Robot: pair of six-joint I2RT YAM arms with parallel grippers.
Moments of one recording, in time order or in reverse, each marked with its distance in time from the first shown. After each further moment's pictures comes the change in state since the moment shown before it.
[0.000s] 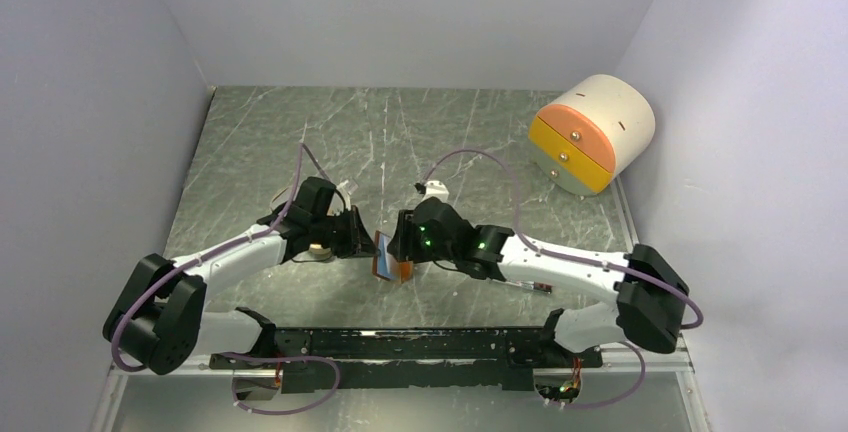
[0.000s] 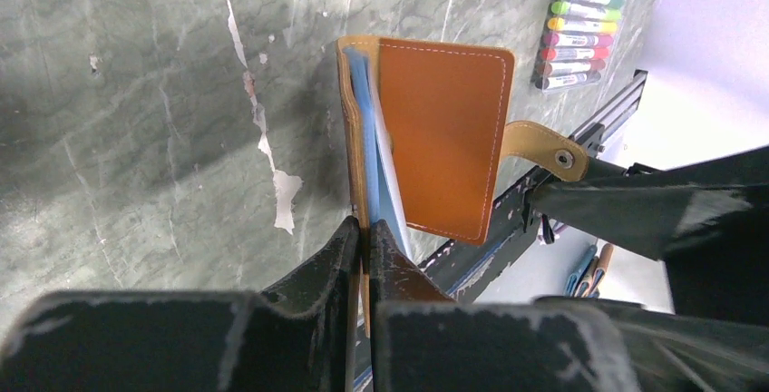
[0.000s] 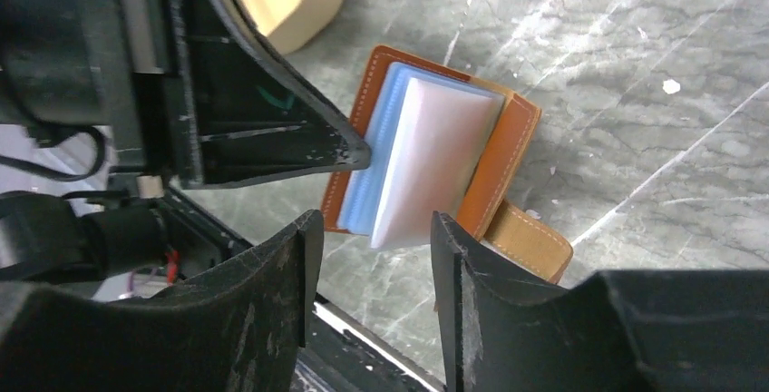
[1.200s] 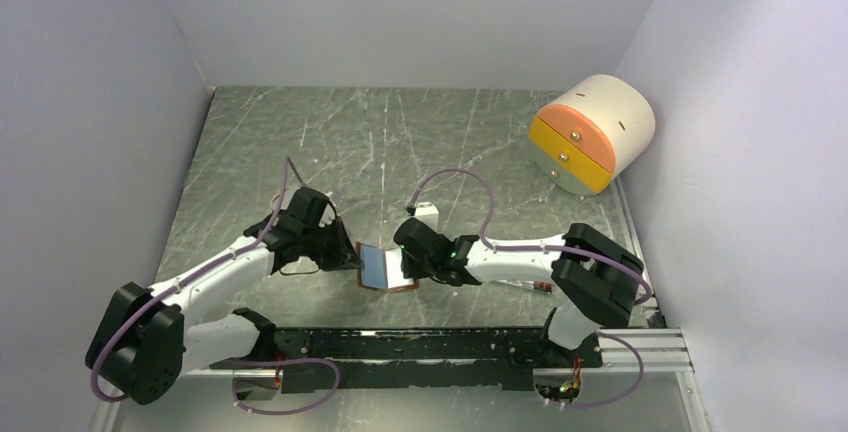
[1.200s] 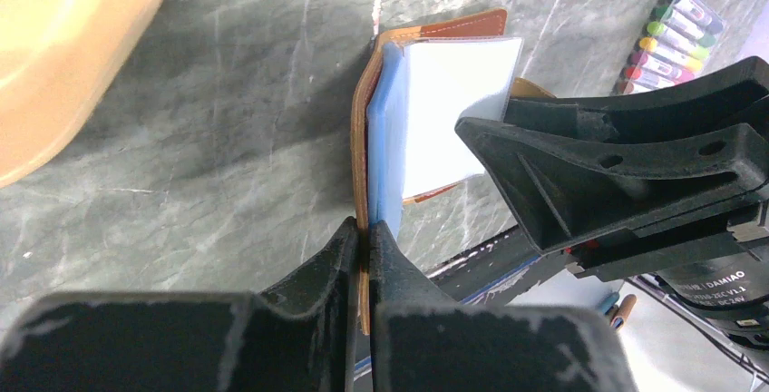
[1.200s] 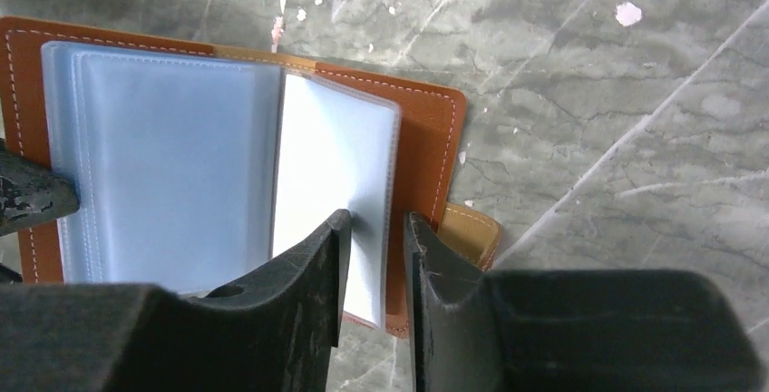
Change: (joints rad) left arm -0.005 -0.146 -0.031 -0.233 -0.159 -0.059; right arm 0.028 0.275 -0.061 0.063 0.088 -0.006
